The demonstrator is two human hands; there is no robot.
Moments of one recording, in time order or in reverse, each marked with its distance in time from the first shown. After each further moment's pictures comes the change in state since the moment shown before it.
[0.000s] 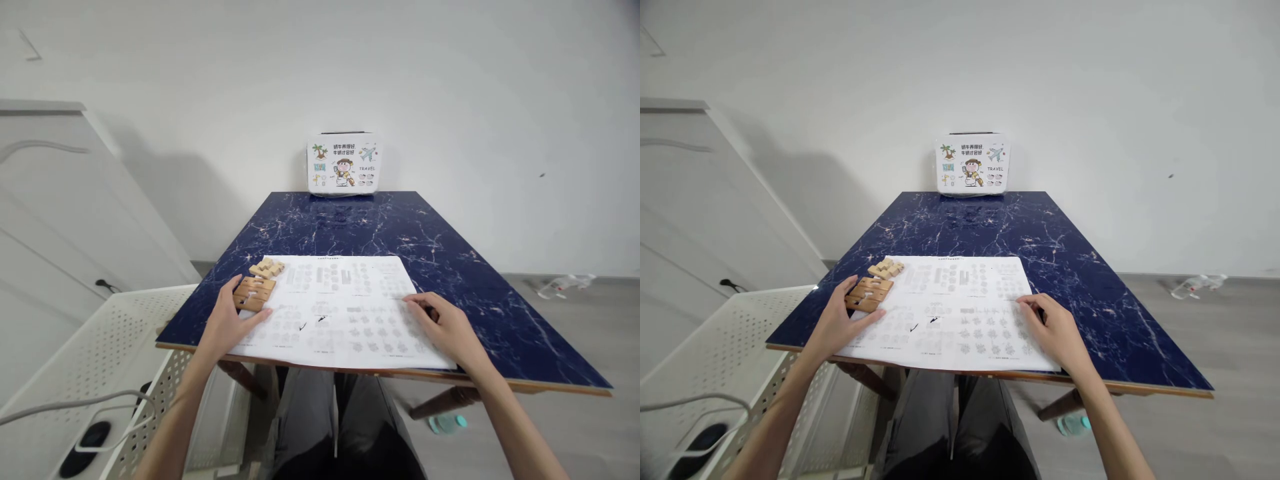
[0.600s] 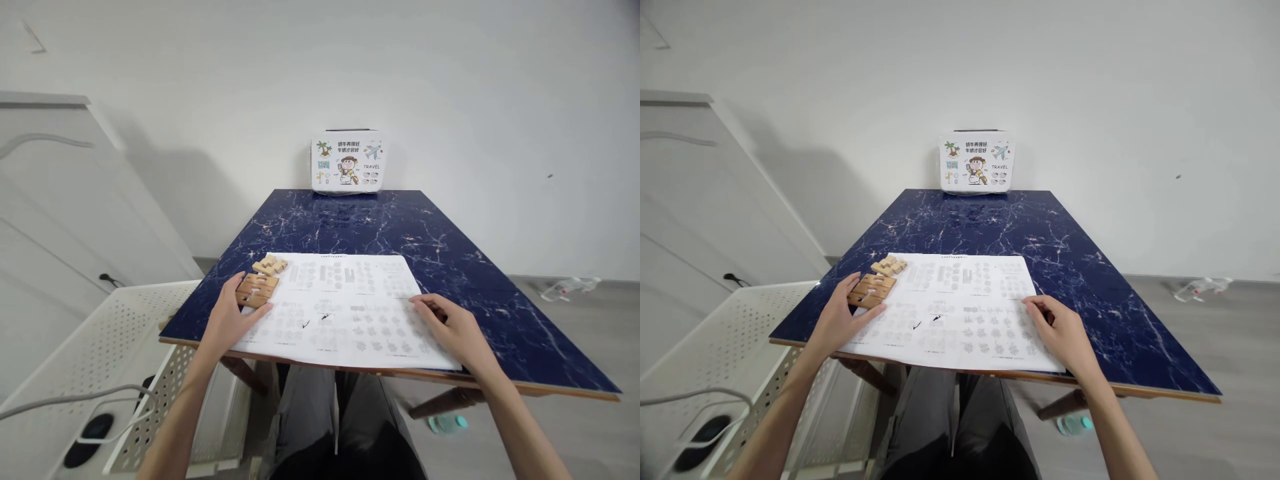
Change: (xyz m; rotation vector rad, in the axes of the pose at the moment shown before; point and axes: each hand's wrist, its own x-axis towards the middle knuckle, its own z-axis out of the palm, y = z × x) left_hand -0.001 0.000 0.000 0.009 0.014 0.020; right_hand -0.004 0.000 -0.003 -0.008 -0.014 0.077
